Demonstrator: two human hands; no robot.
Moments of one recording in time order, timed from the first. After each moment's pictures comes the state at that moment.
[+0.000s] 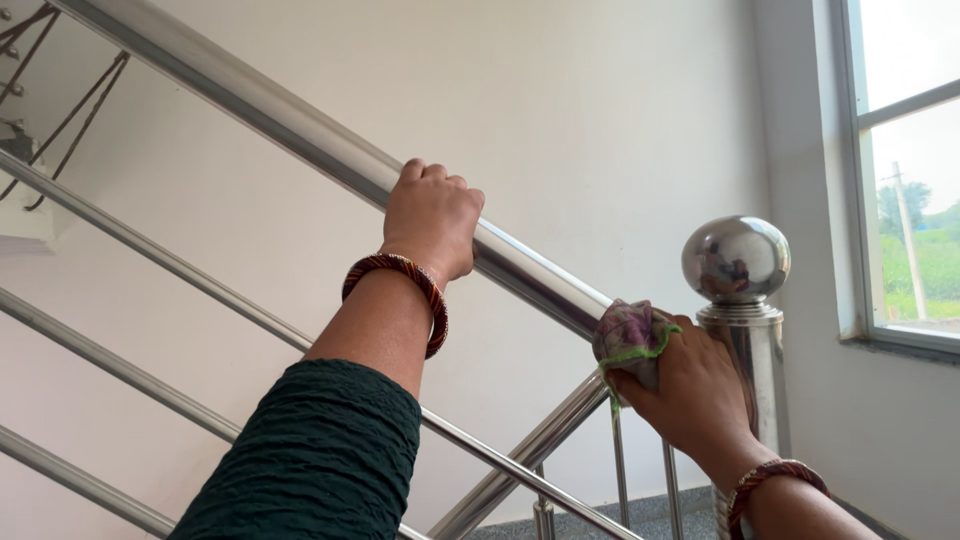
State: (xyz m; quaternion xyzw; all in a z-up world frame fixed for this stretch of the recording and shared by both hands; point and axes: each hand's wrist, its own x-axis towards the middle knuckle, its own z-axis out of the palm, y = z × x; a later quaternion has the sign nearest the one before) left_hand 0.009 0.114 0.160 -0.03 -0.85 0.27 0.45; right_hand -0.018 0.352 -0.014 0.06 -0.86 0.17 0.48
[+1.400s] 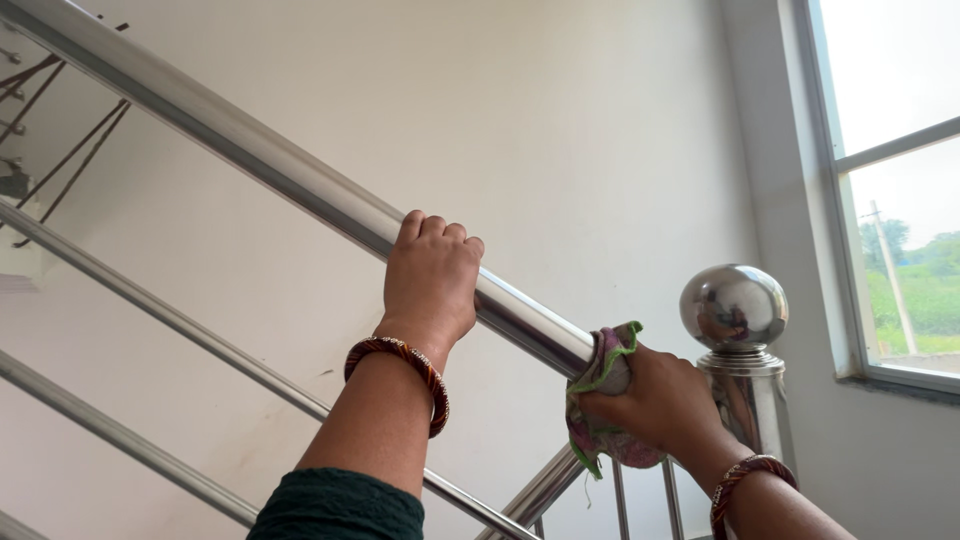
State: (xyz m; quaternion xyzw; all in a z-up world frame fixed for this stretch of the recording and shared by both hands) left_hand 0.009 0.114 0.148 -0.05 -0.83 0.22 0.51; right_hand -0.035 0.336 0.031 0.06 -0.89 0.24 0.37
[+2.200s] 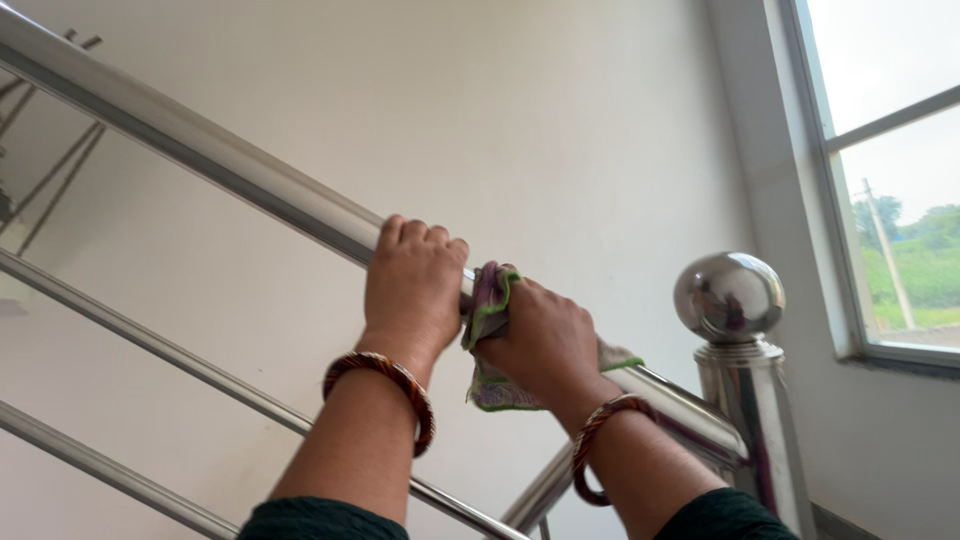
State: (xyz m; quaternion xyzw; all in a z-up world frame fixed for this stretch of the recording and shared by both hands) left_hand 0.002 0.114 0.144 -0.08 -0.81 0.19 0.56; right_hand -0.023 0.241 0.091 0.12 -0.85 0.23 0.46
